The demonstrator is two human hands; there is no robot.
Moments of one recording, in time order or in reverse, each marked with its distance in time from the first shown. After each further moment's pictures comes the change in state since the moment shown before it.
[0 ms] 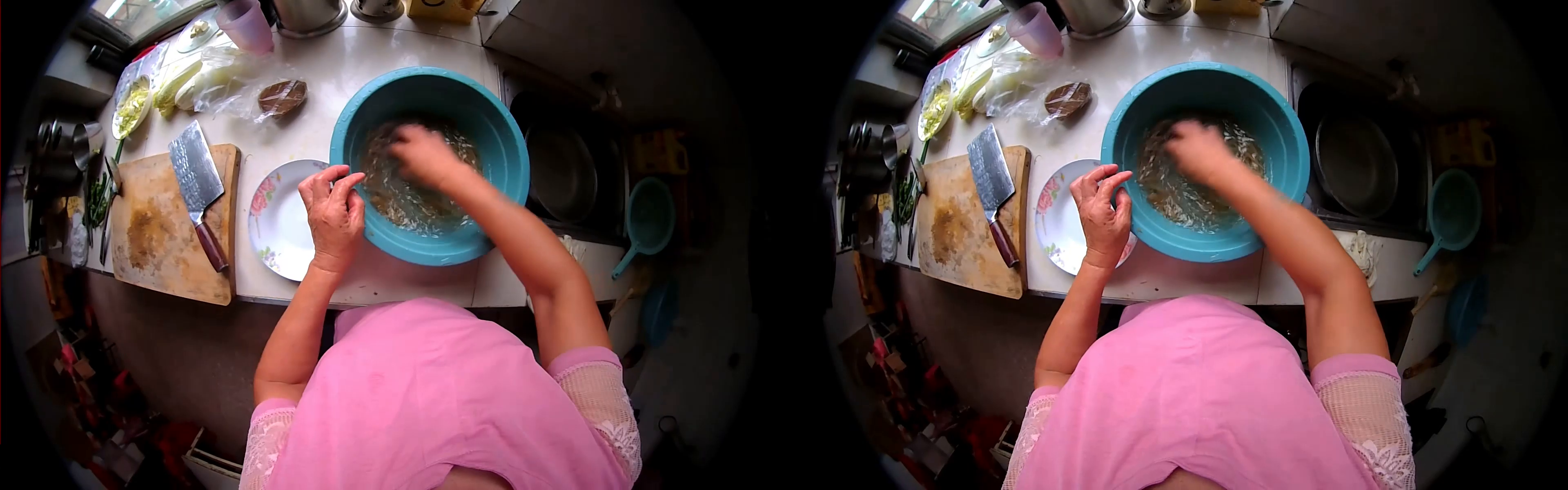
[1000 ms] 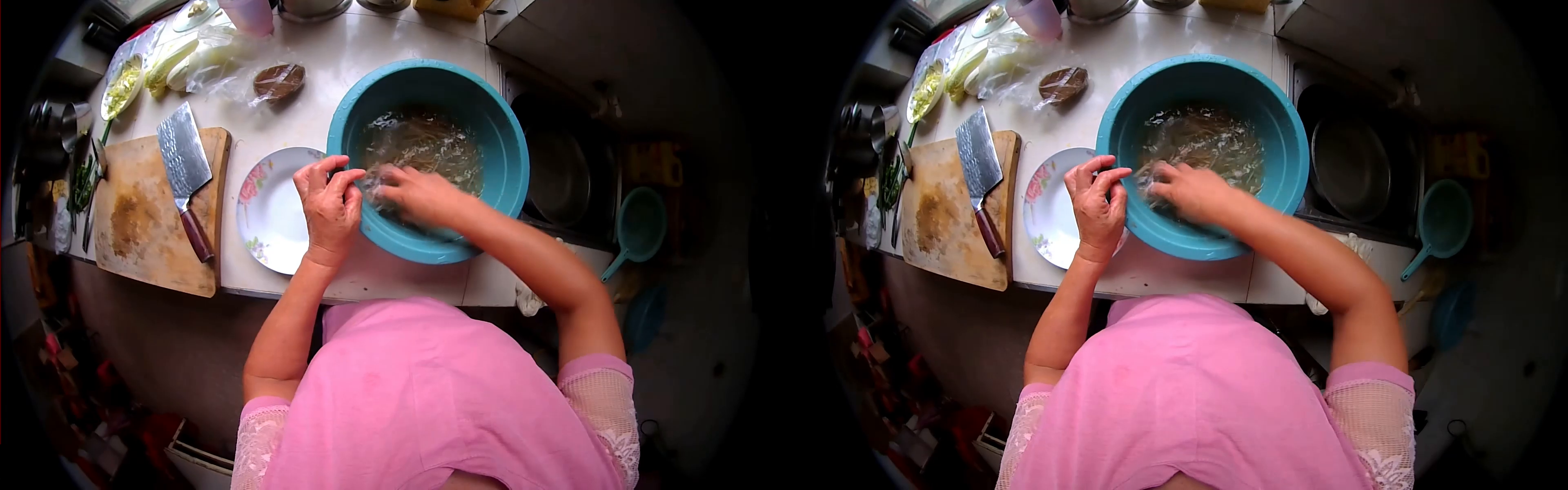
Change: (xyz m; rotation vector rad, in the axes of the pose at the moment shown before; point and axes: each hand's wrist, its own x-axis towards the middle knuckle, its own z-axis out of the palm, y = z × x) left_hand 0.000 -0.003 0.005 -0.026 0.076 0.017; right_hand -0.039 -0.032 0.004 0.099 -0.136 0.016
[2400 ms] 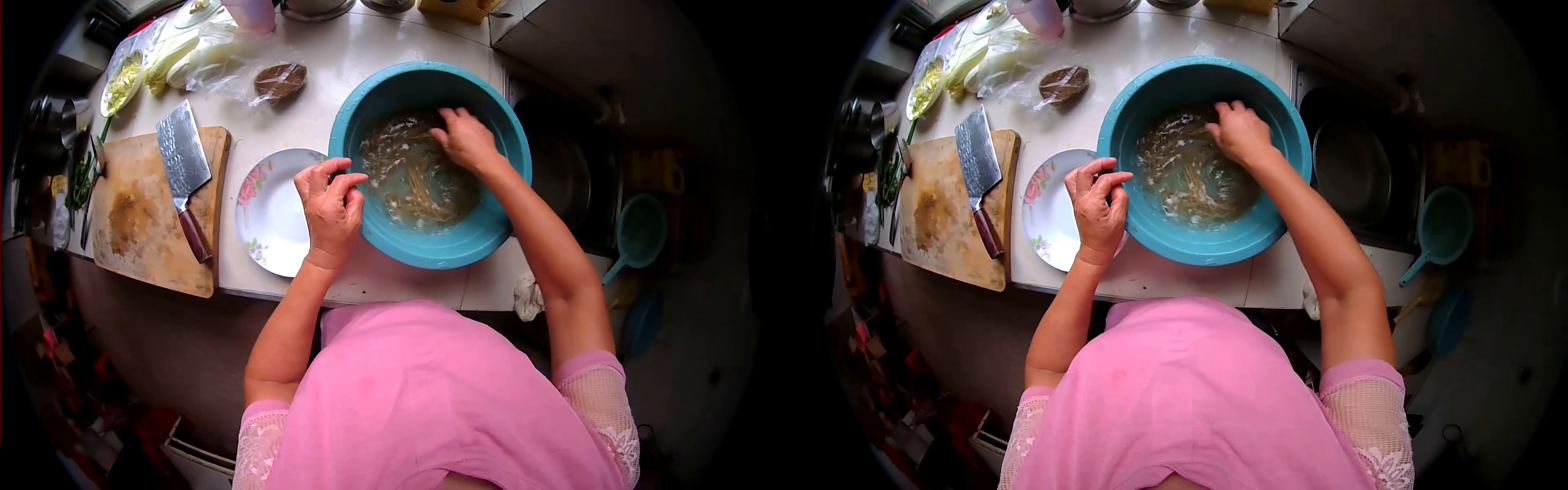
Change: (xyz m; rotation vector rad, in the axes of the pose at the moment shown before) left_hand -0.001 0.001 0.002 -0.034 -0.029 -0.060; right_hand 0.034 0.079 -0.024 0.050 0.320 0.508
